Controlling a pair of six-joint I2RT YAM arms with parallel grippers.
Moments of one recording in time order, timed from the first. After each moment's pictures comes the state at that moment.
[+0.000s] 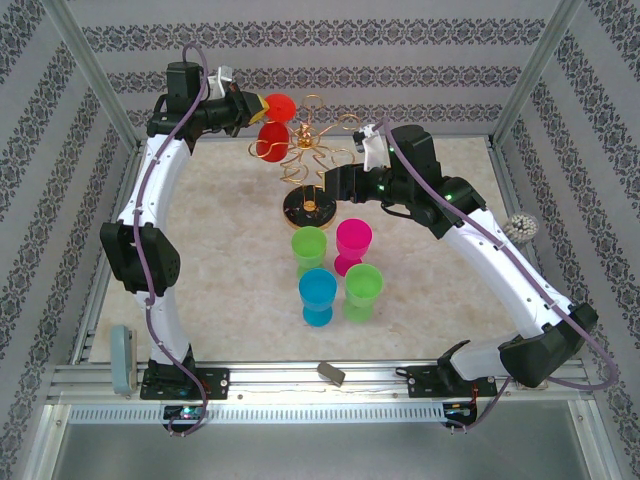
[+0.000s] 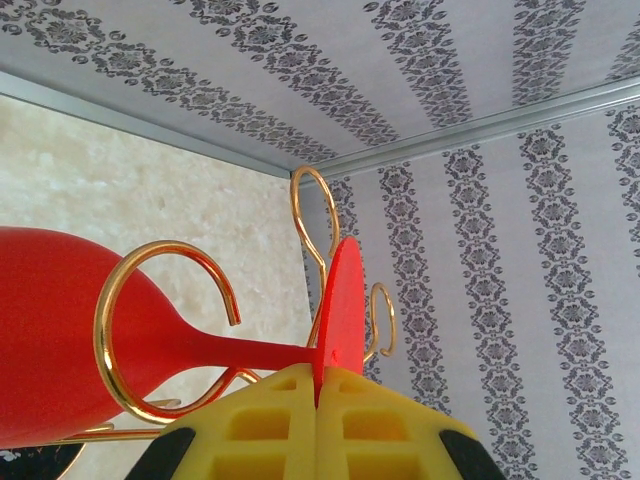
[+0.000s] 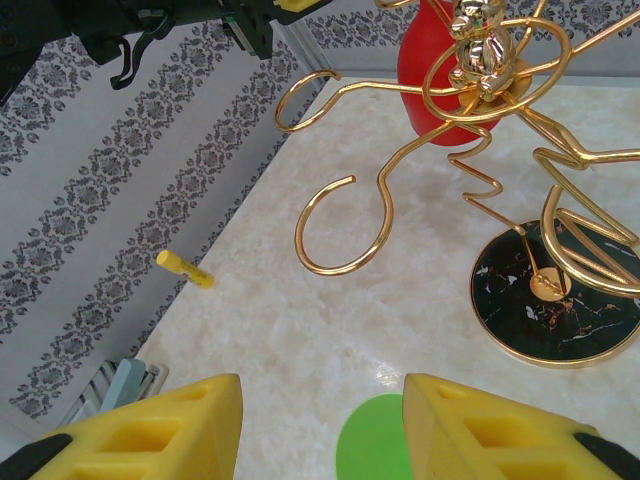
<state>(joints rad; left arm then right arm) -0.05 1.98 2.09 -0.53 0.84 -0.85 0.55 1.37 1.52 -0.63 -0.38 0.42</state>
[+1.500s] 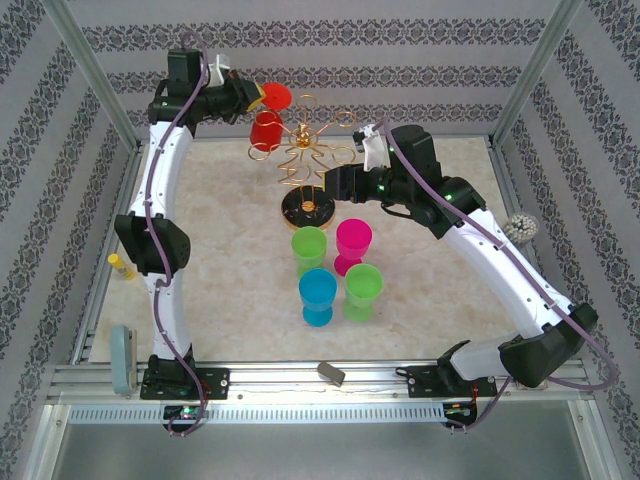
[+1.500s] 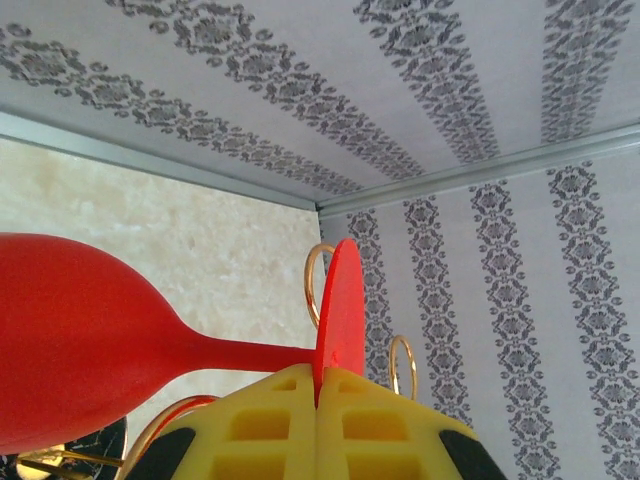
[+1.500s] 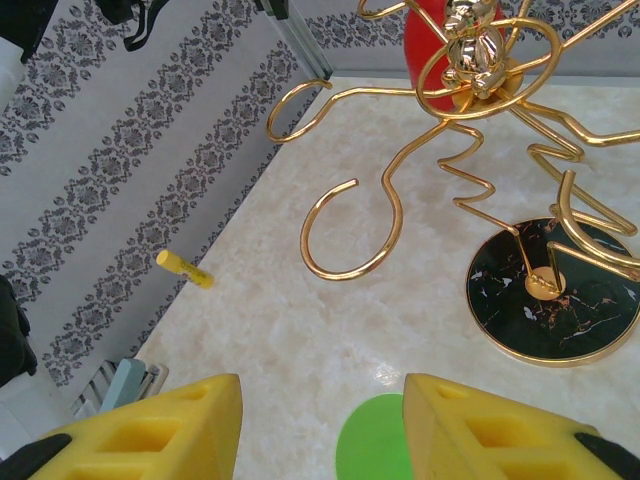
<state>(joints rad) -0.03 2.19 2.47 -0.73 0.78 -0.82 0.55 1.37 1.52 -0.63 -0.38 0.42</state>
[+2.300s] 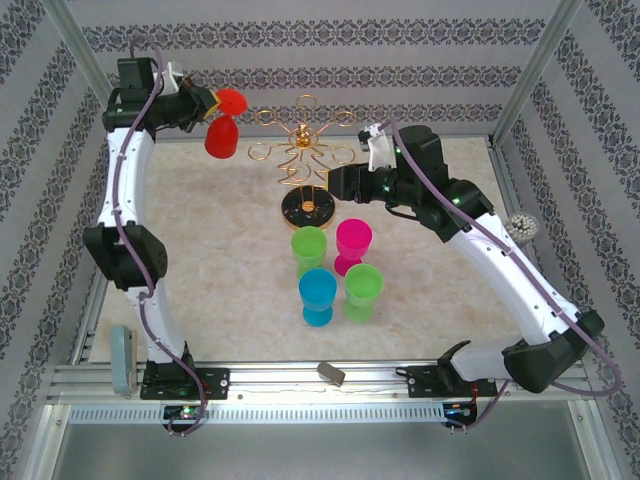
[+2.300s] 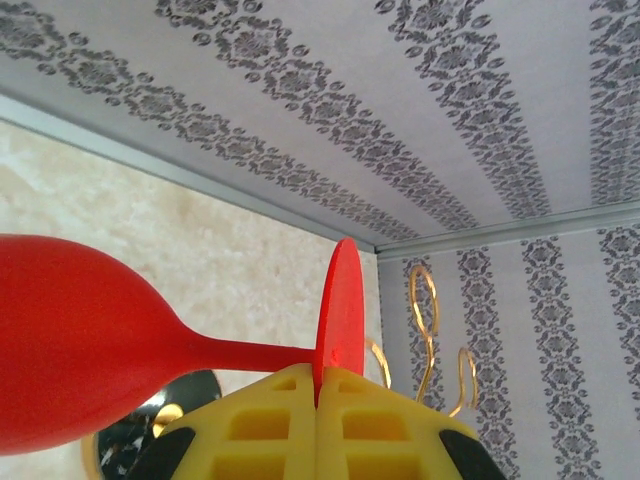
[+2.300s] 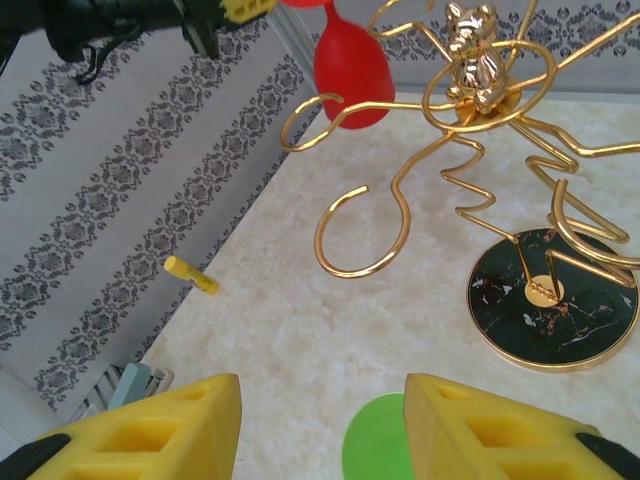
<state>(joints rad) 0.14 1.99 2.20 -0.77 0.76 -0.70 0.55 1.33 1.52 -0.63 -0.37 0.42</state>
